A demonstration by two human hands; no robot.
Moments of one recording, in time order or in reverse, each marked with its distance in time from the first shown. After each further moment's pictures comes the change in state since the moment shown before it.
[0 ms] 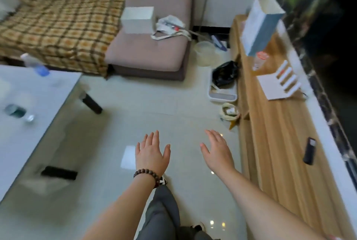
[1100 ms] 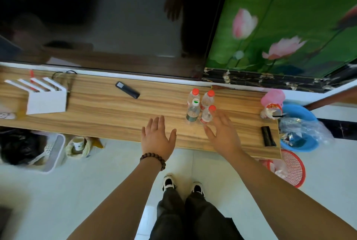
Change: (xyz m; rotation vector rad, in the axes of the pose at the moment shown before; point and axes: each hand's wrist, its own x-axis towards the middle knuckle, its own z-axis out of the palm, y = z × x) left_hand -0.120 0.372 0.209 0.437 -0.561 1.464; right_hand -0.262 0.276 -0.061 0.285 0.792 1.209
